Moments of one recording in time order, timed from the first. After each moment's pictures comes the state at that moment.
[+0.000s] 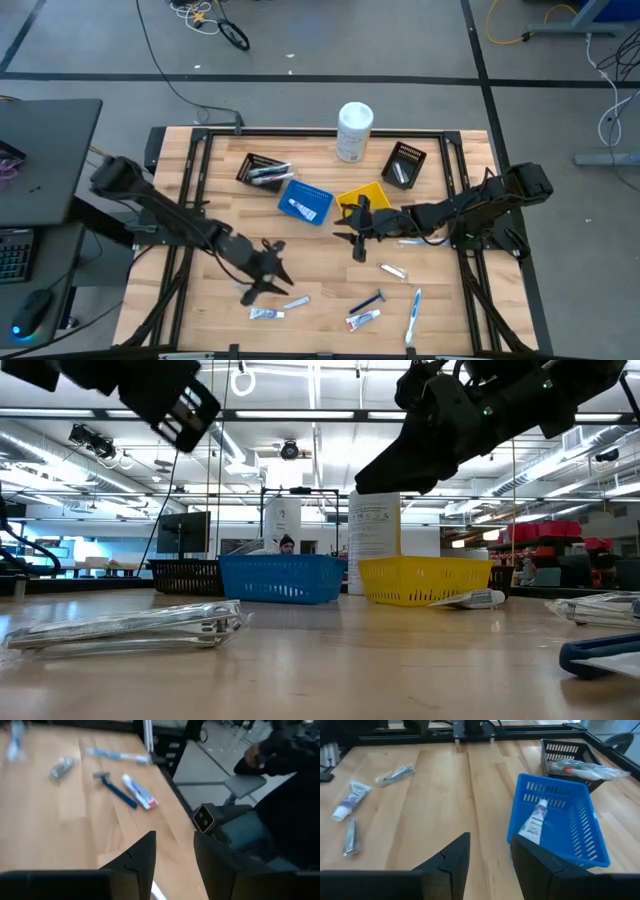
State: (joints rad) left arm -0.50 1.39 0.62 0.41 0.01 -0.29; right arm 0.19 1.53 0.68 0.39 0.26 0.12
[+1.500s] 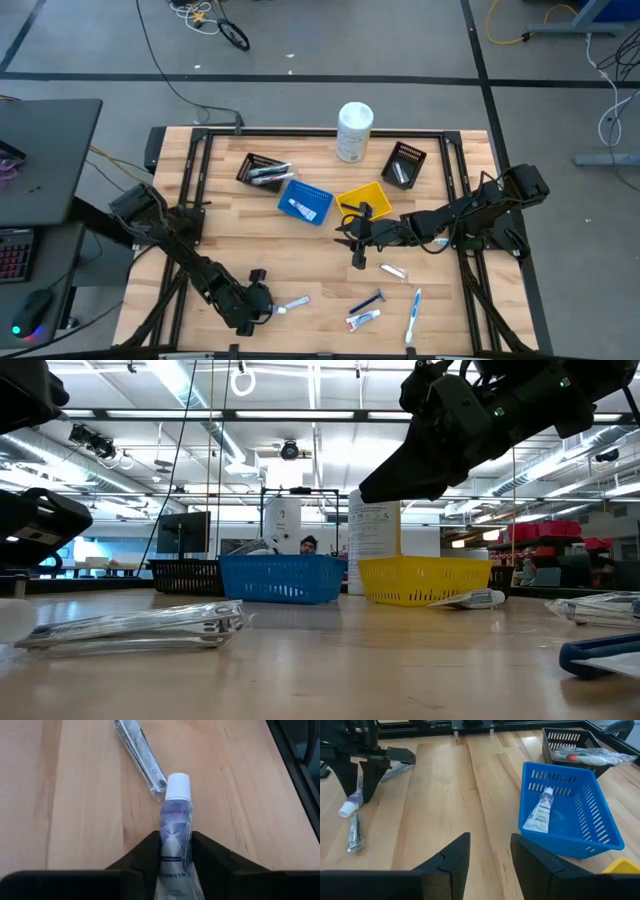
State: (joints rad) left arm -0.83 1.76 0.71 0.15 -0.36 -0.65; right arm 0.26 1.56 0.68 0.39 0.35 0.19
